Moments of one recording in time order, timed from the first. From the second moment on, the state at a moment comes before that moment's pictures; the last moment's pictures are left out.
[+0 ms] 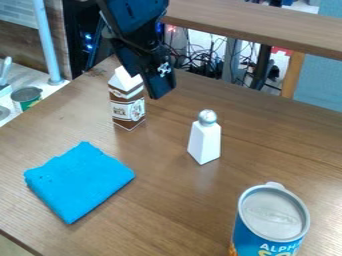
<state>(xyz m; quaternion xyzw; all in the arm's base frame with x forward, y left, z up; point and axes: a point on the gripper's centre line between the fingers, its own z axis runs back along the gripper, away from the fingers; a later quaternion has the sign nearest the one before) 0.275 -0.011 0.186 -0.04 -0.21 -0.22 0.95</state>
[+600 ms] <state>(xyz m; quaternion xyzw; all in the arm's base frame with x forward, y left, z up) 0.273 -0.017 0.145 -0.03 -0.12 -0.10 0.99</state>
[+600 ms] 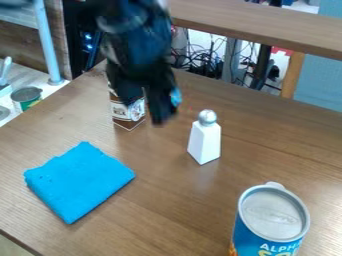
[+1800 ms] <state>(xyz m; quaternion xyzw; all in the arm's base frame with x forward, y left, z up) 0.205 -0.166 0.151 -0.07 -0.04 0.00 1.00</state>
